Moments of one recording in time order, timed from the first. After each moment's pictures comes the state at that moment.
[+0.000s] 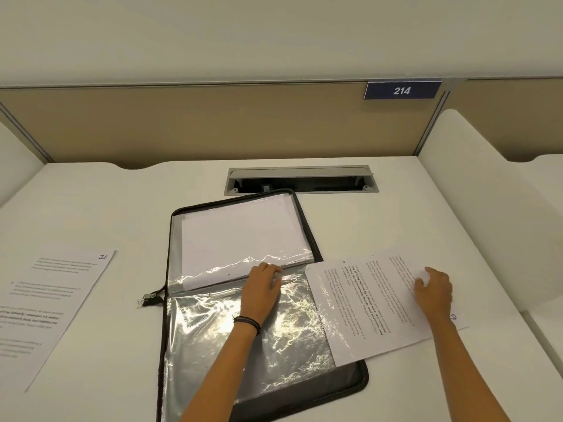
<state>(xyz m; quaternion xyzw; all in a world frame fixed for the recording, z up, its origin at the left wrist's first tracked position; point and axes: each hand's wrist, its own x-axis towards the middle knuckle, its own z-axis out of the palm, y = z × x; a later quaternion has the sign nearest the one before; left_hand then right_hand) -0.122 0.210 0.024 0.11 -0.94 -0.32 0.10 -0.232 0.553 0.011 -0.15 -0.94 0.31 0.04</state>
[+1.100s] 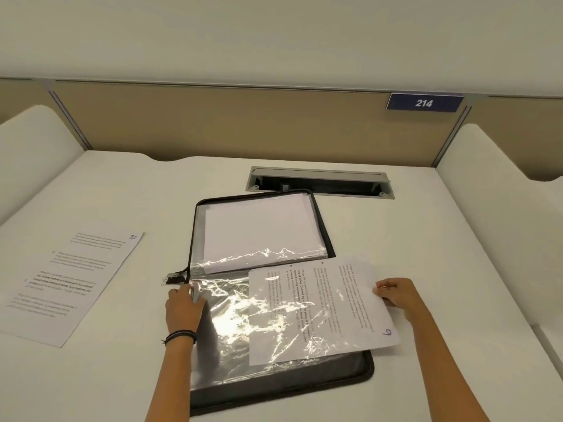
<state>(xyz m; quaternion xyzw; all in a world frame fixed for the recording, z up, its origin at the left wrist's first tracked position) -0.003 0.091 0.027 0.45 -0.84 -0.30 0.04 -0.209 0.489 0.030 -0.12 -0.80 0.54 -0.21</state>
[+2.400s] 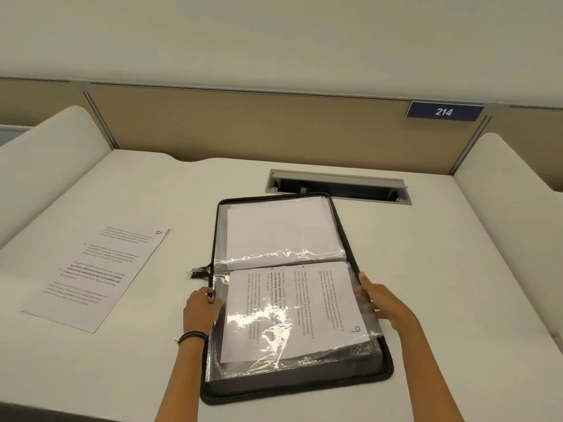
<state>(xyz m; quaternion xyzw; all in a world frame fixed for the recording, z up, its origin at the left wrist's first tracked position) 0.023 0.081 0.031 0.42 -0.83 -0.37 0.06 -0.143 0.407 0.092 -0.06 -0.81 0.46 -0.36</state>
